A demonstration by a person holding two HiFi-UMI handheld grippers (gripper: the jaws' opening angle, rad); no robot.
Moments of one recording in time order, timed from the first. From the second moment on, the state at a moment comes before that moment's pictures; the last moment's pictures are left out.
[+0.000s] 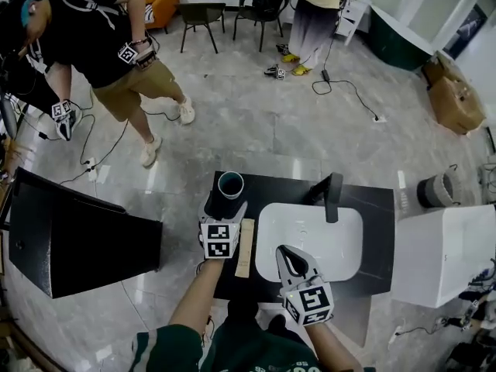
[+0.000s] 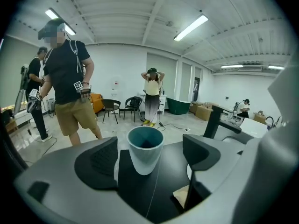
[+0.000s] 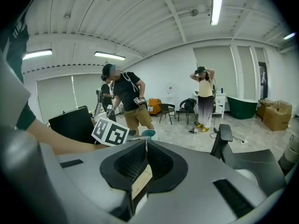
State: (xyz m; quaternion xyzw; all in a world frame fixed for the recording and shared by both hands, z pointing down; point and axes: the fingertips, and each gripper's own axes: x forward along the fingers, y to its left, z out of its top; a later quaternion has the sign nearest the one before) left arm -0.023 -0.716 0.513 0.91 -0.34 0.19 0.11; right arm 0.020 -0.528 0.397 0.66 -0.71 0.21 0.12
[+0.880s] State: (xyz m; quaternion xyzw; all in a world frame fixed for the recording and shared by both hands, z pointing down) left arm 0.008 -0.756 0.553 0.91 -0.32 0.24 0.09; right arm 0.059 -0.461 0.428 0.70 -0.65 0.25 0.13
